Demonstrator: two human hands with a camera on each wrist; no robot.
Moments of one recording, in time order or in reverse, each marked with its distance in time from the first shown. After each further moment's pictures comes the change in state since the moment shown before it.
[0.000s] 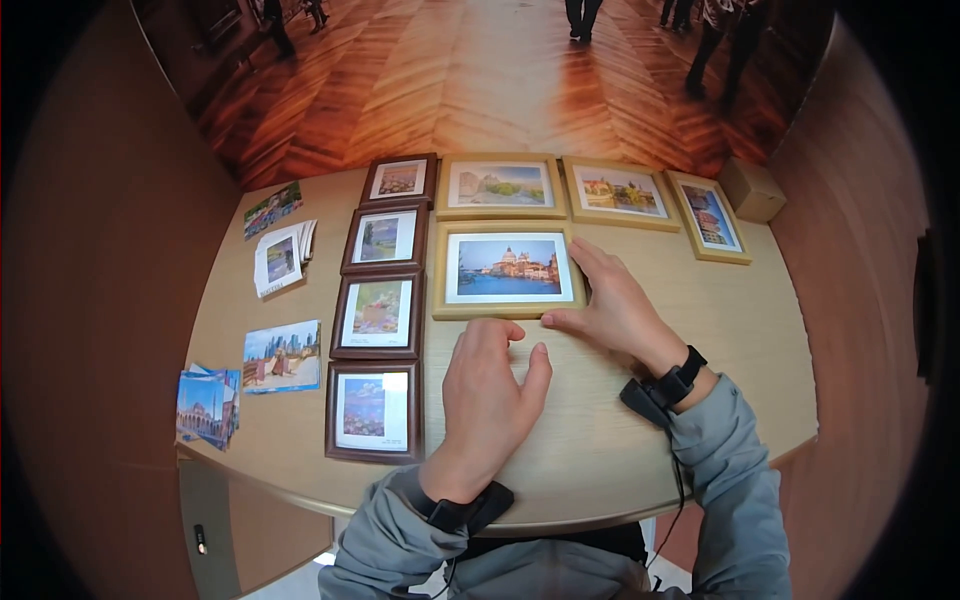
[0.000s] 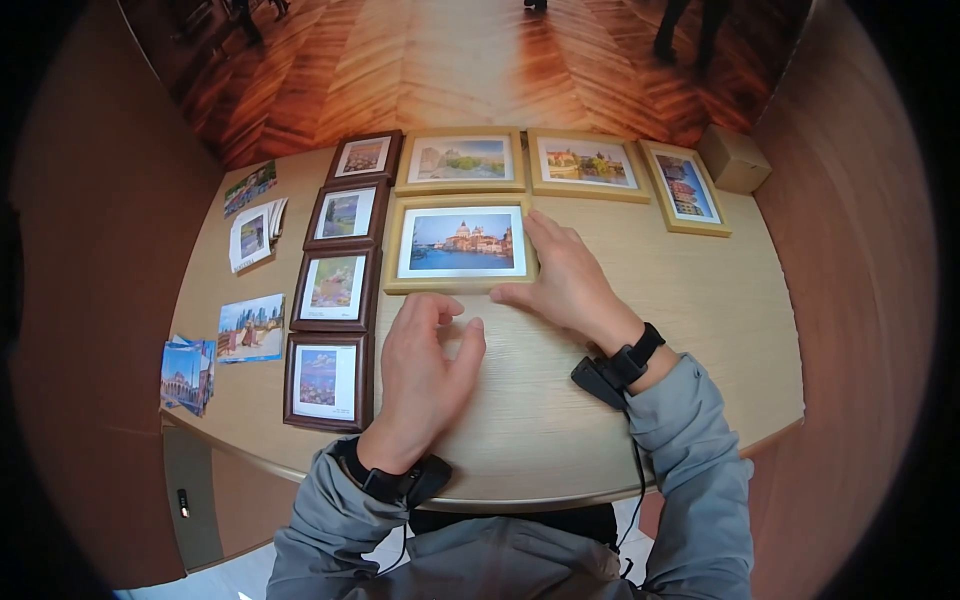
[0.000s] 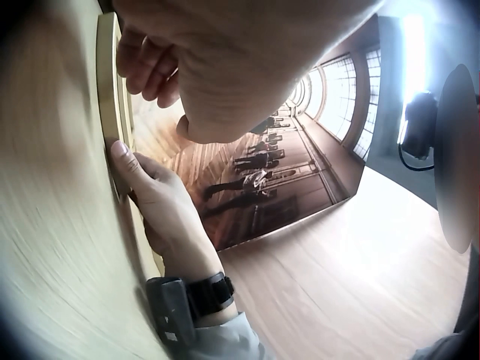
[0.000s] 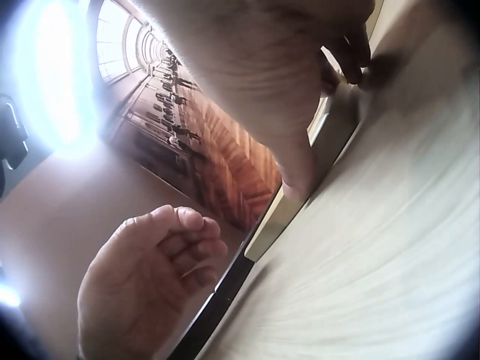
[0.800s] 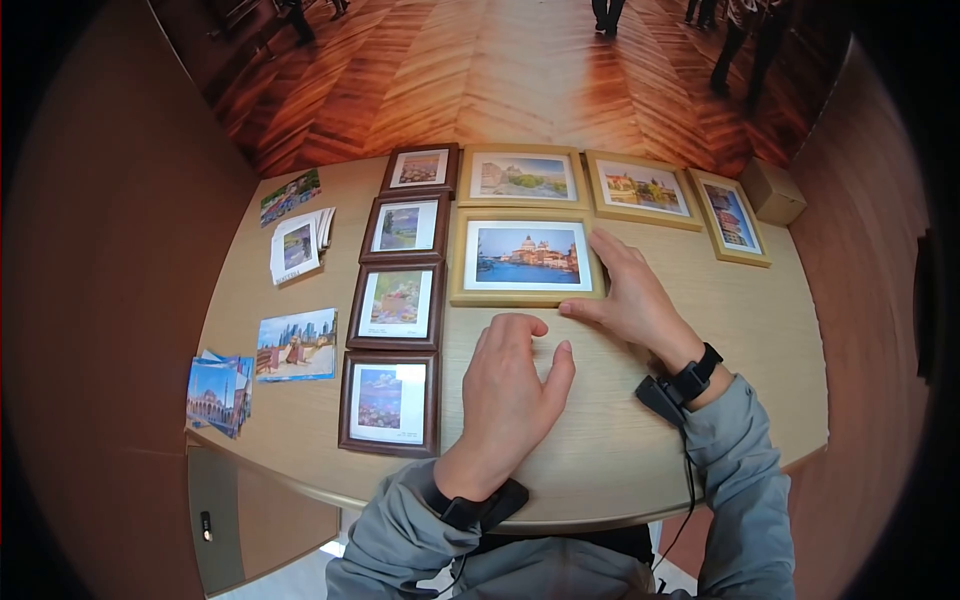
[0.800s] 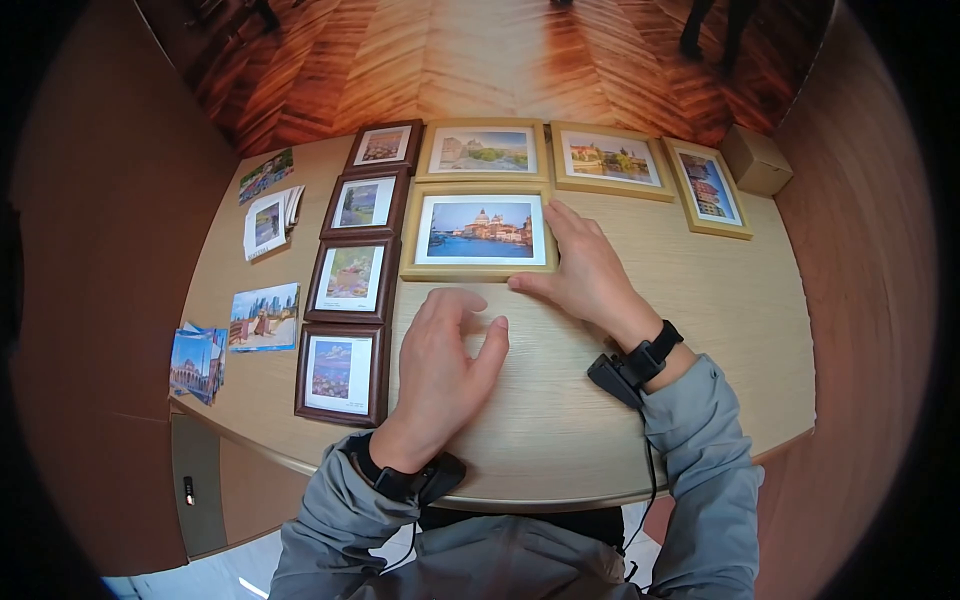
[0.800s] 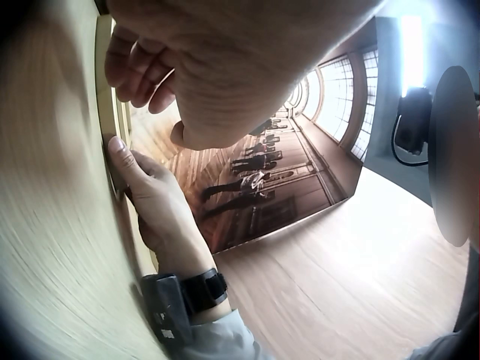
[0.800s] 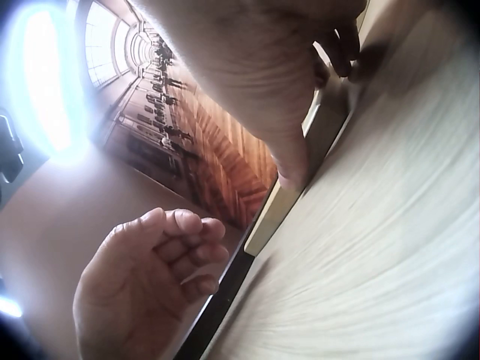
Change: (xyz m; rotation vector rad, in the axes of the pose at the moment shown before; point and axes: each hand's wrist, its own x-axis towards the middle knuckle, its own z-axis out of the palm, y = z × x) left_hand -0.001 -0.002 0.000 0.006 -0.019 0.031; right_hand 0.007 -0.002 0.003 -0.019 -0.004 0.043
